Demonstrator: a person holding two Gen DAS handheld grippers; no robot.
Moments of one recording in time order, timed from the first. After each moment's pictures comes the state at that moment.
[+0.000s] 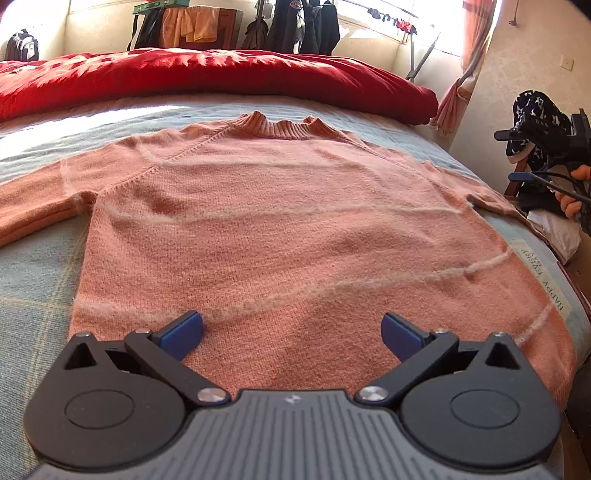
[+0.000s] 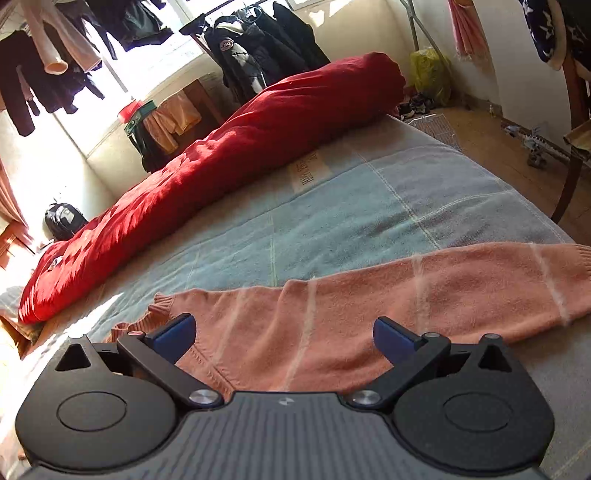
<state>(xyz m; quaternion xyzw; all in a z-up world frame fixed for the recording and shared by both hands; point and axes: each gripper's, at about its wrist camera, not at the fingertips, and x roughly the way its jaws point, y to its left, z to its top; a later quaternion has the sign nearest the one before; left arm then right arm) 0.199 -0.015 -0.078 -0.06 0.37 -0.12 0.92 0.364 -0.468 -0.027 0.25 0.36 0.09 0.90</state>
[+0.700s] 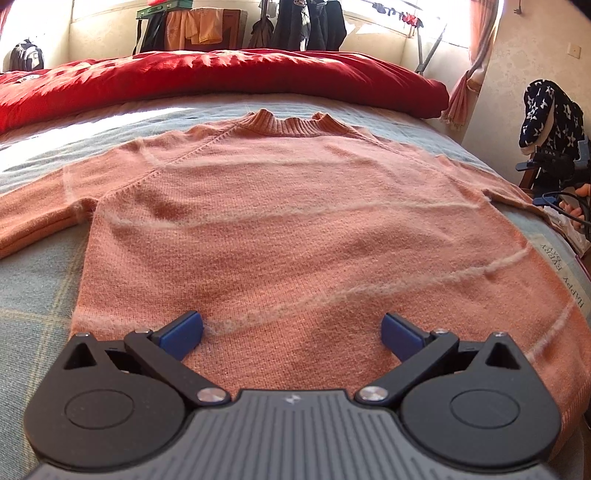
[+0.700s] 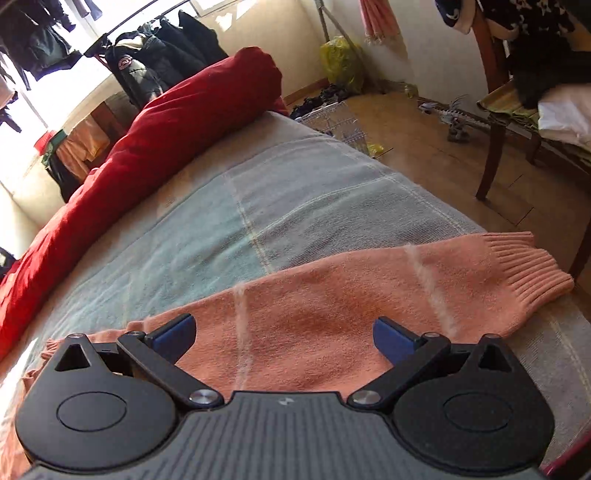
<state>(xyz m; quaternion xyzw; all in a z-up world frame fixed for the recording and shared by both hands) 0.208 -0.023 -0.082 -0.04 0.38 -0.09 0.92 0.377 -0.561 -0.082 0.27 0.37 0.01 0.89</state>
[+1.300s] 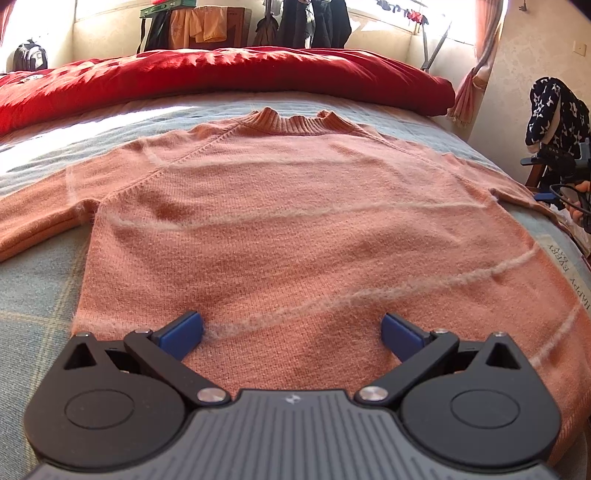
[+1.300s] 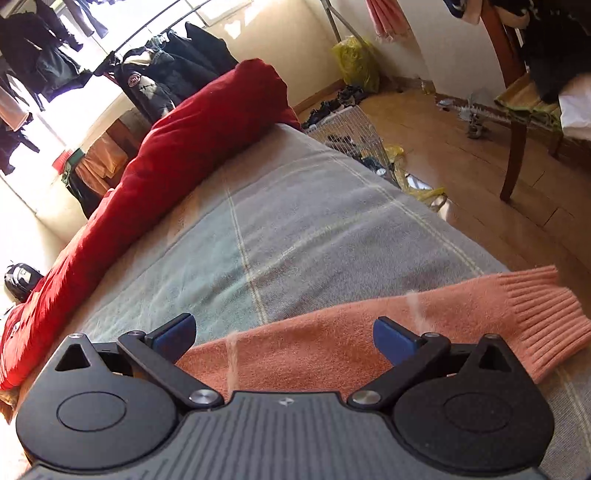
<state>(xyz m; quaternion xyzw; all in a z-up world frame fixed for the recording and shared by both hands) 0.213 -0.024 -0.083 -0.03 0.38 -0.09 0.92 0.410 -0.609 -0.101 0.31 0.36 0.00 0.88</state>
